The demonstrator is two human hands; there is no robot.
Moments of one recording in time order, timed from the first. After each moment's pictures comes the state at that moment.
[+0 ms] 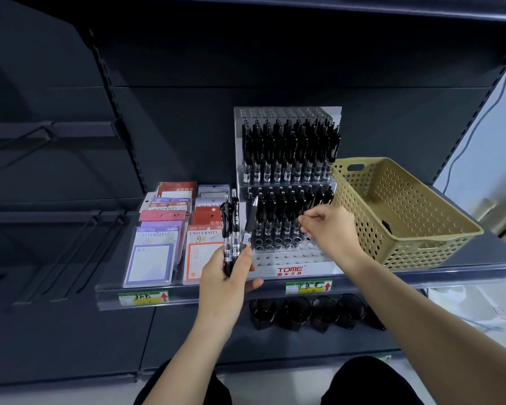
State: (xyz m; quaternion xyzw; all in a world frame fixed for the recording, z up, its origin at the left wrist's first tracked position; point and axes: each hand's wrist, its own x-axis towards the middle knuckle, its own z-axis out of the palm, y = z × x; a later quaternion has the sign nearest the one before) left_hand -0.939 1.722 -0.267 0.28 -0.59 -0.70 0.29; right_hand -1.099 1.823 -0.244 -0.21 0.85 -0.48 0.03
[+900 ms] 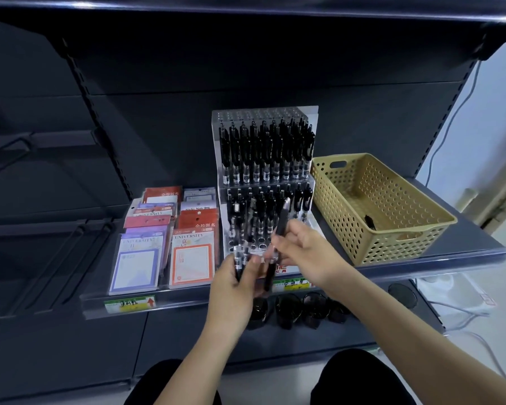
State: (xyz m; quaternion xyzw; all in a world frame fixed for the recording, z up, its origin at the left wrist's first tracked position) left_hand -0.952 1.751 -0.274 0.25 -0.65 -0.67 0.25; right_hand -1.044 1.849 -0.226 -0.30 0.77 -0.52 0.23
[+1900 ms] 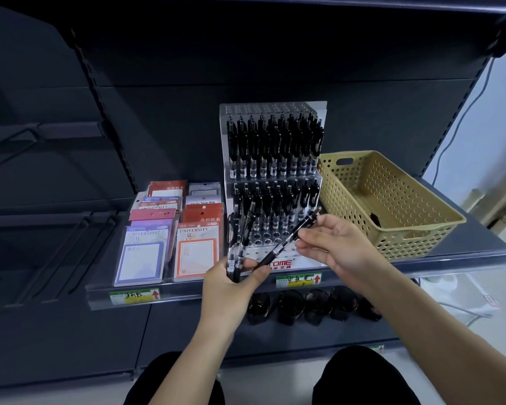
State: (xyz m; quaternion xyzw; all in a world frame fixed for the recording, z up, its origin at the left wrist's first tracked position) left_hand -0.939 1.742 -0.275 0.31 -0.66 -0.63 0.26; right_hand -1.063 1.870 -0.228 -0.13 0.62 -0.71 0.30
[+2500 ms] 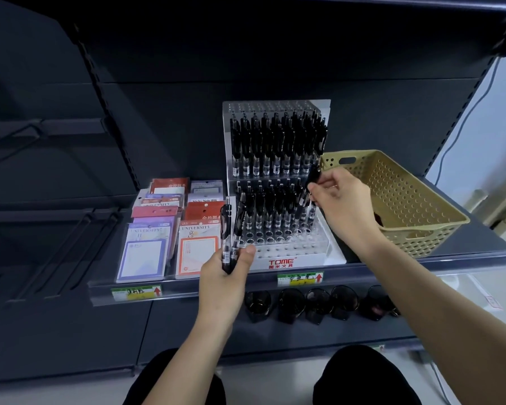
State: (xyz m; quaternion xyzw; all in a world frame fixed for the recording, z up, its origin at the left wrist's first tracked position) left_hand -0.938 1.737 -0.269 0.32 -0.66 -0.62 0.27; right_hand -1.096 1.847 -0.205 -0.24 0.82 -0.51 -0.07
